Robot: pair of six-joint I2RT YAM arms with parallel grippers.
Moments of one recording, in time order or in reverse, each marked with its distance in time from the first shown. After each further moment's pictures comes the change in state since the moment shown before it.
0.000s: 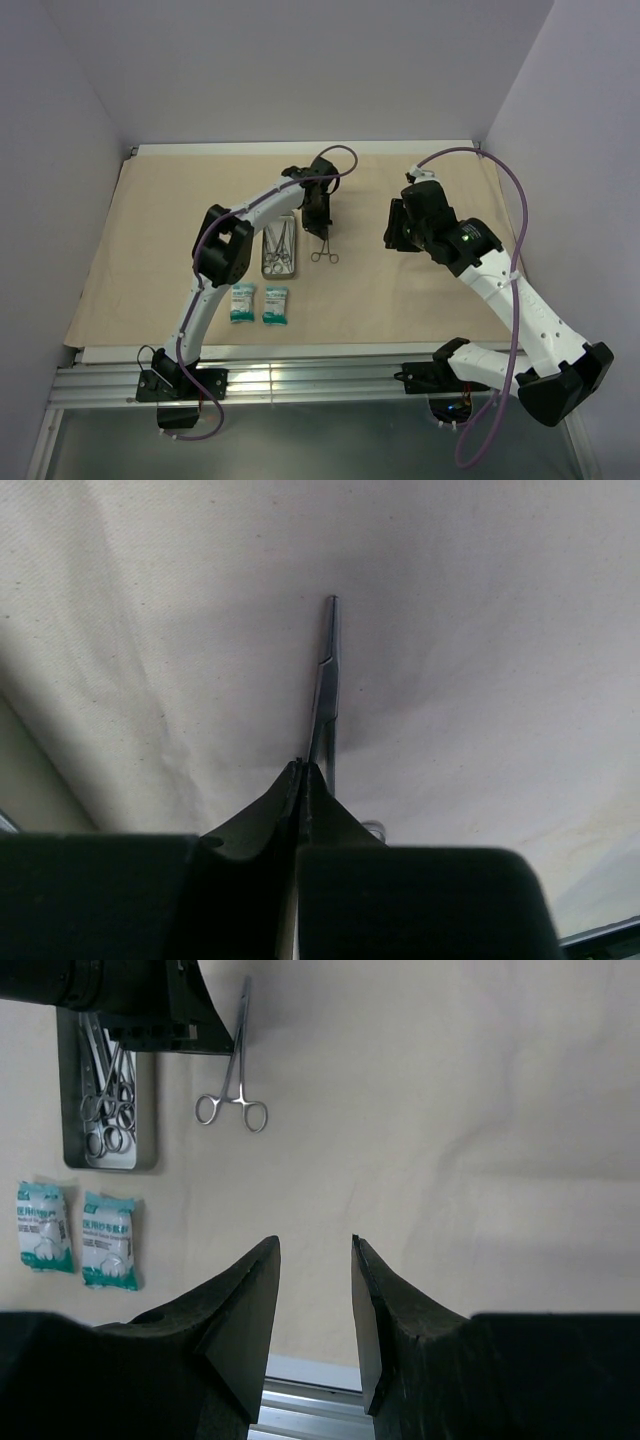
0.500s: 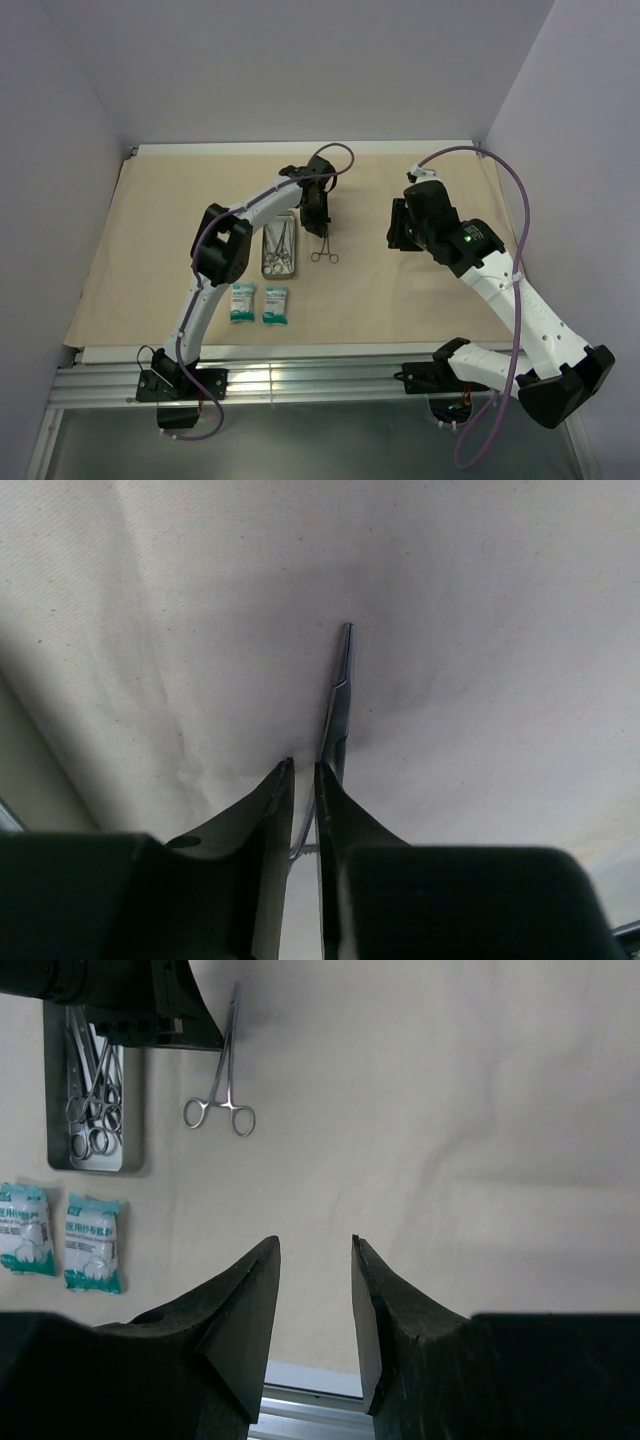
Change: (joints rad) left arm 0.016 0.000 -0.006 0.023 0.000 -0.031; right arm -0.010 -0.011 0.000 0.000 0.012 -0.047
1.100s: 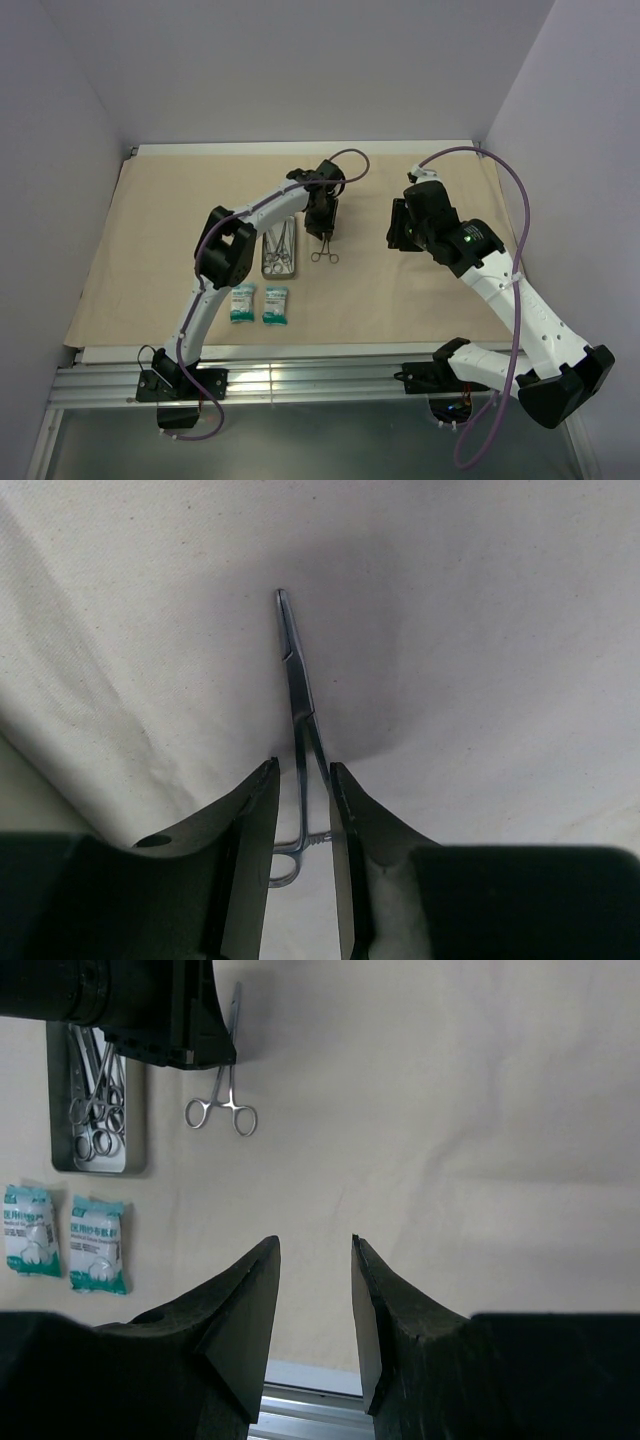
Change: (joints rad) left arm -0.042 -0.003 0.001 0.000 -0.026 0.193; right arm -0.001 0.000 -0.003 0.000 -0.002 0.013
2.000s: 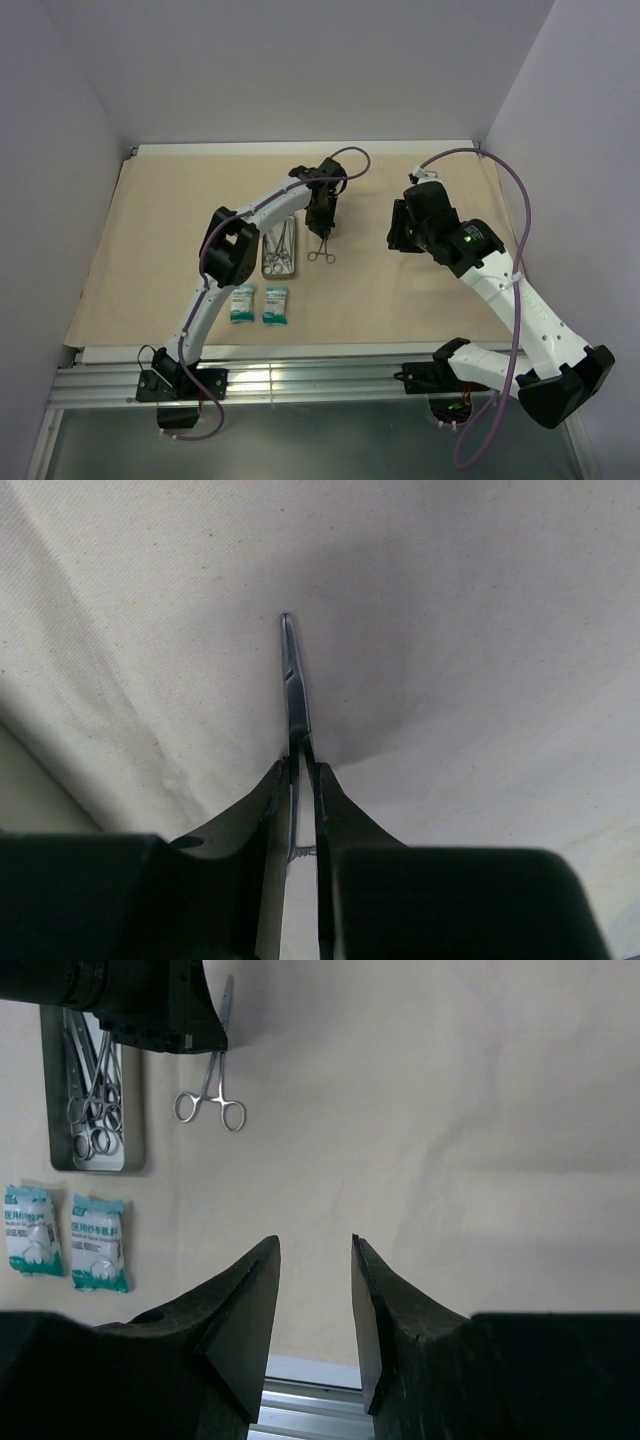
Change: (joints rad) left arm -0.002 0.056 0.099 -0.068 -0.024 -0.001; right arm 0.000 -0.001 0.000 -0.015 0.003 0.025
